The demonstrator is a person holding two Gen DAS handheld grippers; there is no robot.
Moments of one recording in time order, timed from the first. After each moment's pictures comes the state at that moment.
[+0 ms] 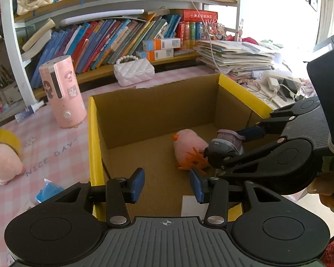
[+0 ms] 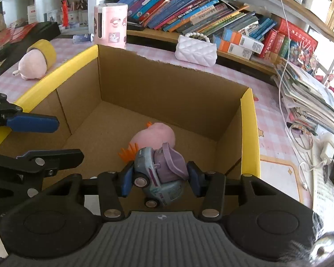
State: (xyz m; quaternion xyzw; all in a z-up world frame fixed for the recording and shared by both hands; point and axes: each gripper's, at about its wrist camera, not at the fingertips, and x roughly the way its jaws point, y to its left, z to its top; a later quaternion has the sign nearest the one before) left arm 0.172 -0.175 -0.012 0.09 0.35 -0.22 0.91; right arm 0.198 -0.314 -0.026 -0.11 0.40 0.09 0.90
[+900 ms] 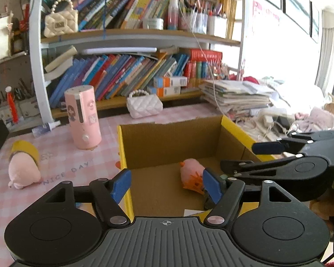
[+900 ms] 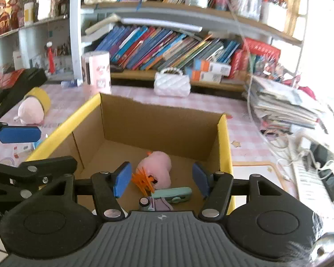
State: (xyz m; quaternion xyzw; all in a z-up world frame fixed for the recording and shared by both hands) left arm 0.129 -0.139 0.028 0.04 0.26 -0.21 0.94; right arm 0.135 -0.312 0.017 -0.04 0.30 0.03 0.95
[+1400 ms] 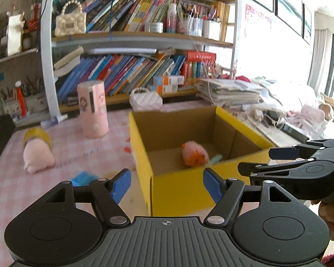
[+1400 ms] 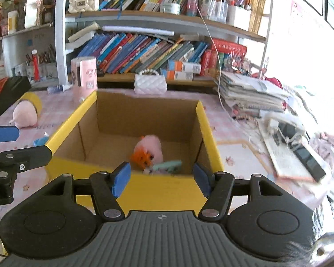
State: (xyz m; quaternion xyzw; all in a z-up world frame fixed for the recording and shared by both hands) left arm 0.076 -0.089 0.021 0.04 0.26 -0.23 0.94; right arm 0.060 -0.274 0.015 -0.03 0.30 -0.05 0.95
